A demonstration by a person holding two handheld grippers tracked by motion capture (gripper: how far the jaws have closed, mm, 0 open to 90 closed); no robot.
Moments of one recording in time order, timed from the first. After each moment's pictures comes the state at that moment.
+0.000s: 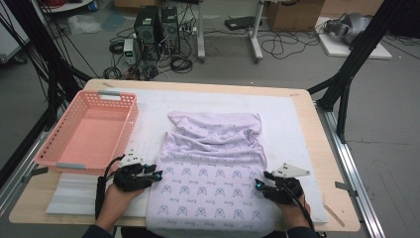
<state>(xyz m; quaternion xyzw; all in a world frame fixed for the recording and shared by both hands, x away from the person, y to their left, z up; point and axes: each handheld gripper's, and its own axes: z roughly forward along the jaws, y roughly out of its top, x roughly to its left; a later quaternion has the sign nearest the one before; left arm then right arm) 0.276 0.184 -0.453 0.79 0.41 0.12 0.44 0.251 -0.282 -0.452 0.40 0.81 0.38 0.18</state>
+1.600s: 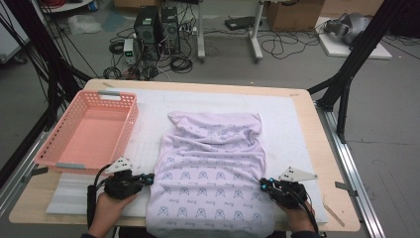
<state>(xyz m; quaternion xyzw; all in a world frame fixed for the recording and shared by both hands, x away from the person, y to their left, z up) 0.250 0.202 -0.451 0.76 0.43 0.08 0.47 0.236 -0.291 -0.446 0.40 0.80 0.42 0.16</state>
